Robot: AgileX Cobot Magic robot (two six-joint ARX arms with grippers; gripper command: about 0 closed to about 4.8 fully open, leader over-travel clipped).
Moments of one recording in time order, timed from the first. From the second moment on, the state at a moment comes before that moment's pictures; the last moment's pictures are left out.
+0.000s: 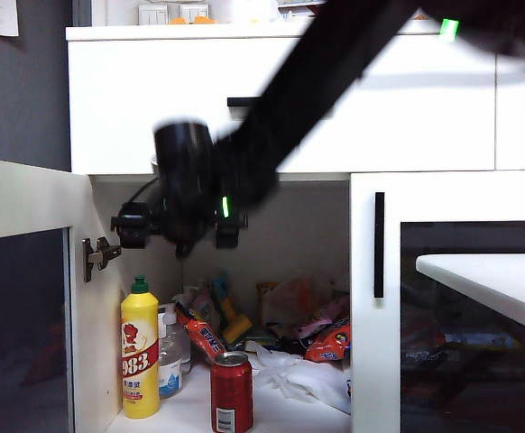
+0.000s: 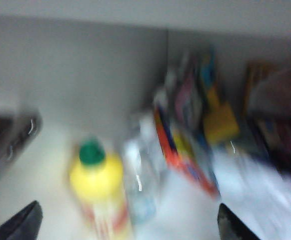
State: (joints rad) left arm -0.86 0.52 0.99 -0.90 -0.20 0.07; right arm 0.75 2.62 2.06 0.34 0.44 0.15
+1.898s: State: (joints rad) left arm -0.86 0.71 0.98 -0.68 0.07 -0.15; right arm 0.93 0.71 1.79 -1.29 0.24 0.05
